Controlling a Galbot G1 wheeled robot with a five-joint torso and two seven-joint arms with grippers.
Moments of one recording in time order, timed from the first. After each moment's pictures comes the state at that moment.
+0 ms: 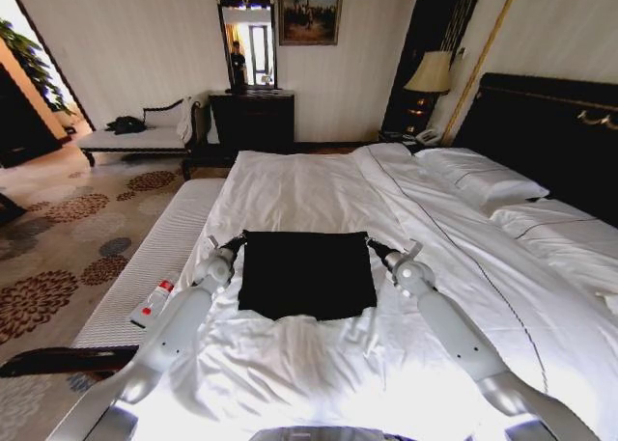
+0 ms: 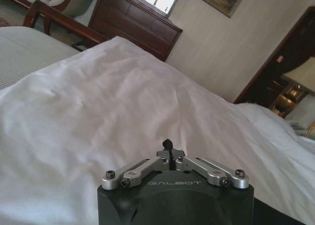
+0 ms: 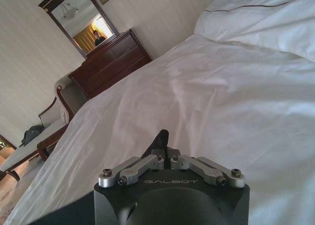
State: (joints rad) left arm 0.63 -1.11 -0.05 -1.38 -1.16 0.18 -0.30; right arm -0.71 0.99 0.18 1.39 1.27 -0.24 0.17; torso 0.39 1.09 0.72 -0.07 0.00
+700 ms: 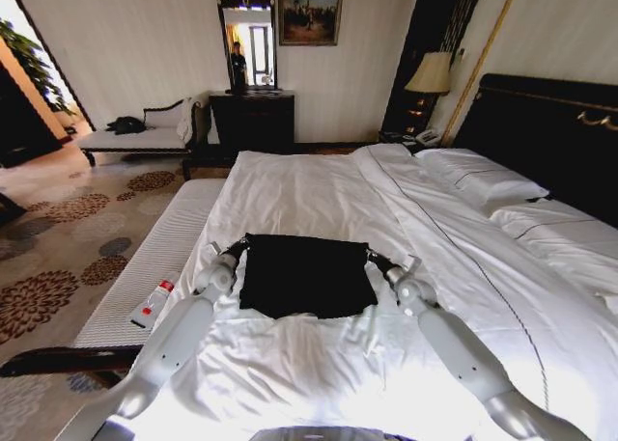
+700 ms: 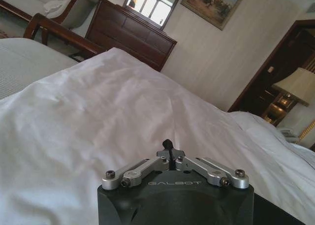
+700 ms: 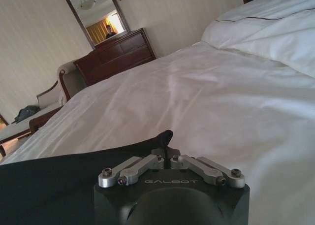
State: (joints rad) left arm 0.77 -1.08 -0.13 -1.54 -1.12 0.15 -0.30; right arm -0.90 0.98 0.24 1.43 1.04 -0.13 0.04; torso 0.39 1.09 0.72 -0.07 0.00
